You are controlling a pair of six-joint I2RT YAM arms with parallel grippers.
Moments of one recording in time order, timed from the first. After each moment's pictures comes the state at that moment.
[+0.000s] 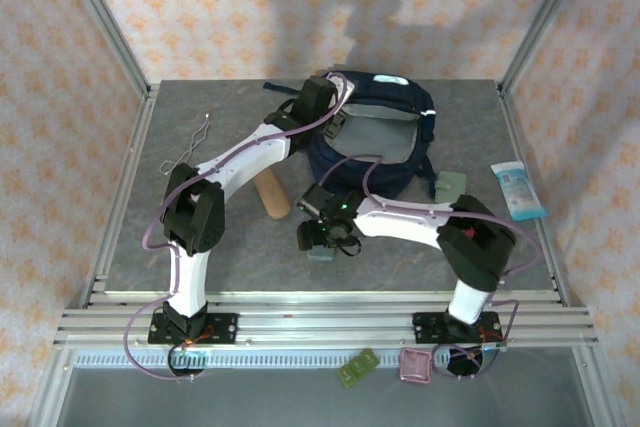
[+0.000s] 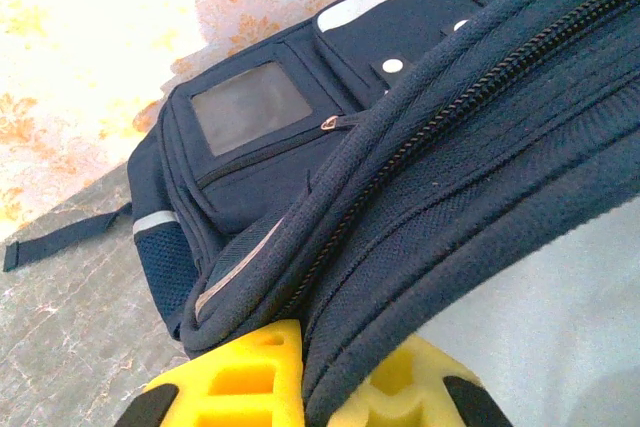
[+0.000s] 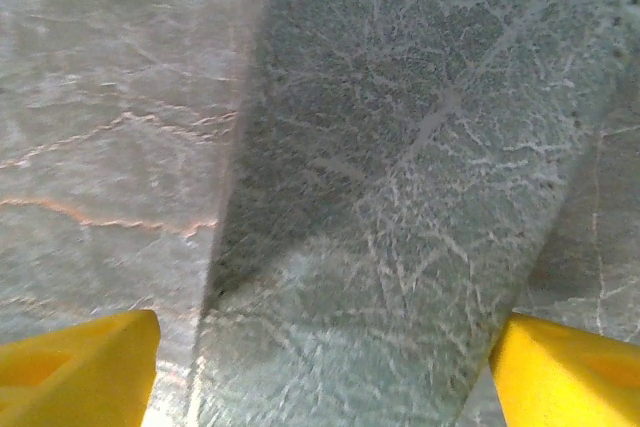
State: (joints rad) left arm -0.55 2.00 1.74 -0.32 -0.15 0.12; right arm 0.99 1.76 1.13 -0.63 0.00 0.79
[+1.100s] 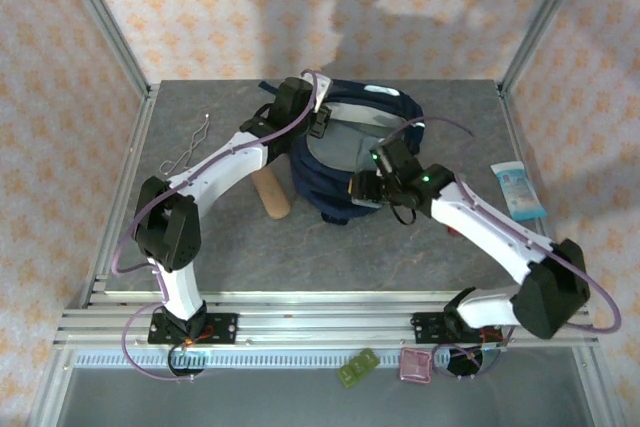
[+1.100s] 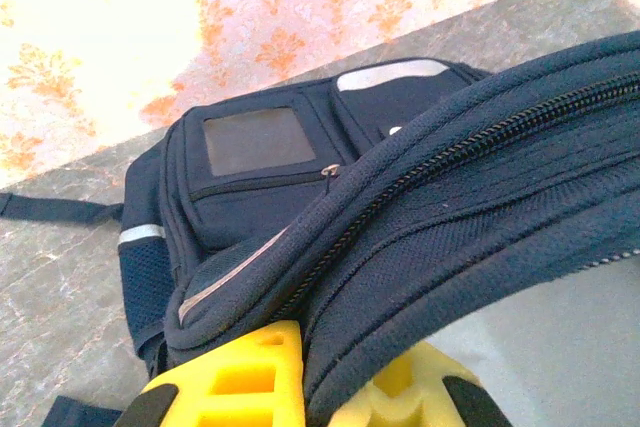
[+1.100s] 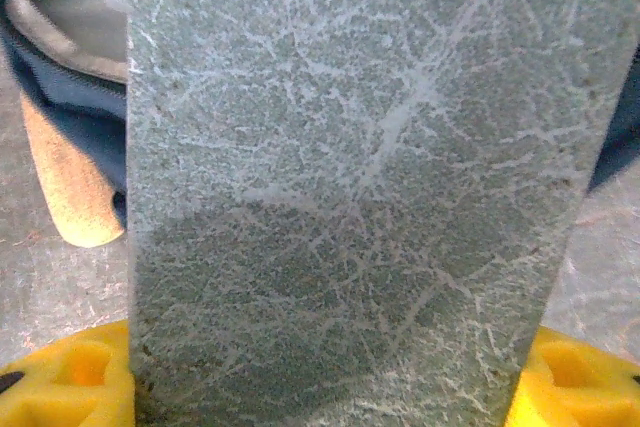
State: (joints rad) left arm -0.51 1.81 1.55 -0.24 -0.09 -0.05; right arm 0.61 1.36 1.08 -0.68 0.00 0.61
